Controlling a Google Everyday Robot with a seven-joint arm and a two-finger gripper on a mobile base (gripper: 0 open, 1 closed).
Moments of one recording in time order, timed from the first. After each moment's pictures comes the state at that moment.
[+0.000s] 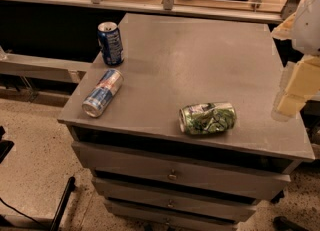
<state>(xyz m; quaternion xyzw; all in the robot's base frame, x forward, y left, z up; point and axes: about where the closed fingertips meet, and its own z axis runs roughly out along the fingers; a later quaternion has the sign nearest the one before) 0.438 -0.216 0.979 -0.60 0.78 -0.04 0.16</state>
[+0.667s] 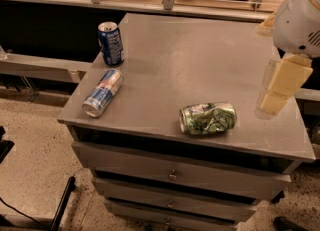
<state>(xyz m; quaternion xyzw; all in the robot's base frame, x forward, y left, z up) 0.443 -0.187 0.979 -0.63 0.76 -0.02 0.17</state>
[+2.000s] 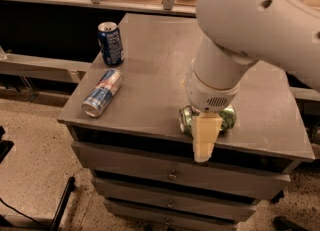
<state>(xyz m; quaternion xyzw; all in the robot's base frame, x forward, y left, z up) 0.436 -0.079 0.856 -0.73 0.67 0.01 0.10</state>
